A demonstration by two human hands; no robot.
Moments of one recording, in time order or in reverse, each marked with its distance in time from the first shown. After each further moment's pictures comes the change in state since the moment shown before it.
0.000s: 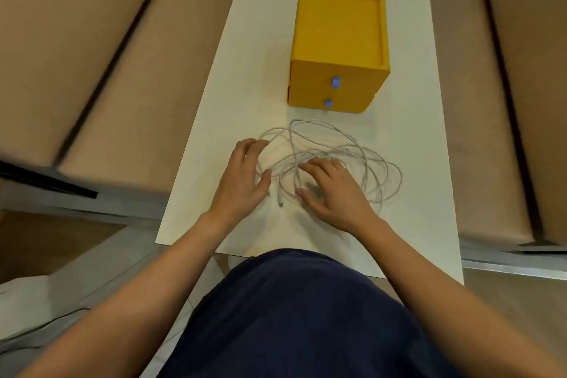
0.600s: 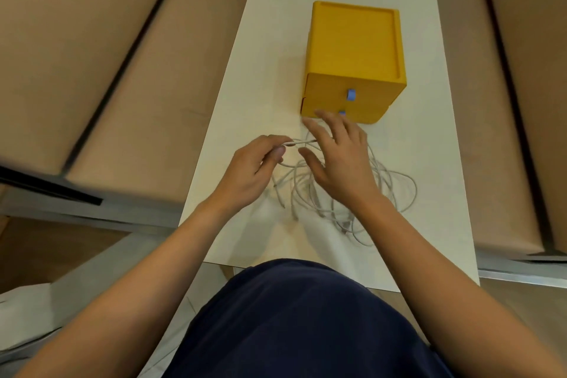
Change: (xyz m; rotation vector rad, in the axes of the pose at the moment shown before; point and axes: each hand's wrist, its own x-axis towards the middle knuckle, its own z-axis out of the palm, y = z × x) left_hand 0.040 0.014 -0.050 -0.339 -0.056 -0.015; right_hand 0.077 -0.037 -0.031 -0.207 0.324 -0.013
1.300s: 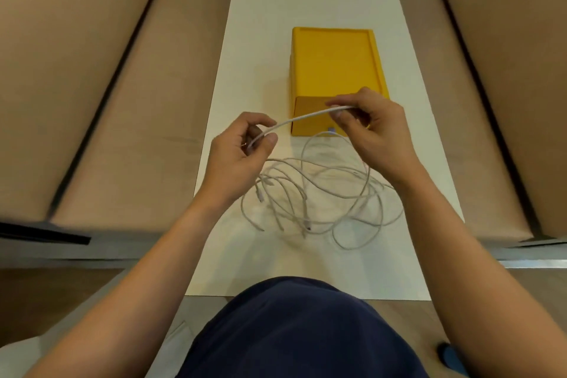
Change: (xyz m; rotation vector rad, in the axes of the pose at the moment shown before) left_hand 0.046 0.028 -0.036 -0.267 0.125 -0.048; right_hand 0.054 0.012 -0.082 0.519 0.135 0.216
